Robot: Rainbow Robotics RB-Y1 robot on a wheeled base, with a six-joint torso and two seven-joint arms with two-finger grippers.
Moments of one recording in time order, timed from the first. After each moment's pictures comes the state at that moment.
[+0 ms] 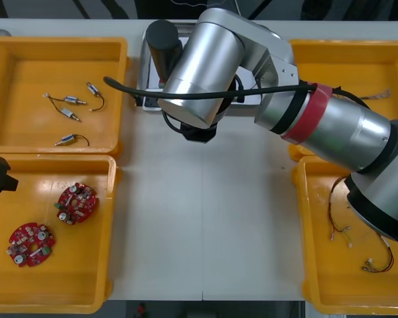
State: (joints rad) right arm -1.15 -0.34 0.82 -1.54 -0.55 1.62 1.87; left arm -0.13 0.83 0.30 -2.22 0.92 1.91 -1.25
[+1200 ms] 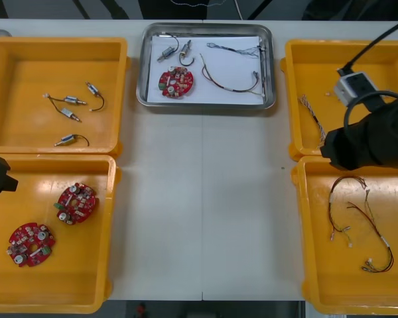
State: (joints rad) right arm -0.37 -0.61 -0.04 -2.34 -0.64 1.92 1.32; left arm -0.13 0.83 0.30 -2.22 0.92 1.91 -1.25
